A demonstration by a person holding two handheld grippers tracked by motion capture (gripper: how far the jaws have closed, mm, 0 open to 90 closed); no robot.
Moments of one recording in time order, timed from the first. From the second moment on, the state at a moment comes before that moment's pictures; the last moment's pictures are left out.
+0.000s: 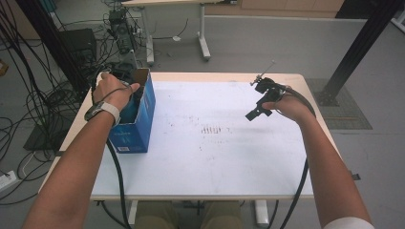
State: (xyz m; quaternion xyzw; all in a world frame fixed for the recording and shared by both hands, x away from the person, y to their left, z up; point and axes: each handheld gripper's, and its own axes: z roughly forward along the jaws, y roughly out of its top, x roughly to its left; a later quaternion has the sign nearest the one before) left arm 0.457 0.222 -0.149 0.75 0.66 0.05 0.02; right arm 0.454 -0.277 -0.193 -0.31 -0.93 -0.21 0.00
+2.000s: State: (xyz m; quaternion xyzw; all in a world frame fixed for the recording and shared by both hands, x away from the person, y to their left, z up) left arm 0.451 0.229 -0.154 0.75 0.65 0.05 0.03; right arm 0.450 -0.275 -0.189 -0.31 -0.93 -0.21 0.00
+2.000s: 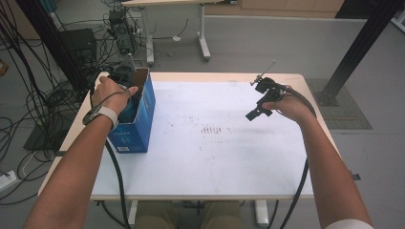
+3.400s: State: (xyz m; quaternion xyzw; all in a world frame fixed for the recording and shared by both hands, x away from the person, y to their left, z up) left arm 0.449 0.231 -0.154 0.75 0.65 0.05 0.04; right arm 0.448 -0.278 -0.189 -0.32 -0.92 -0.21 0.00
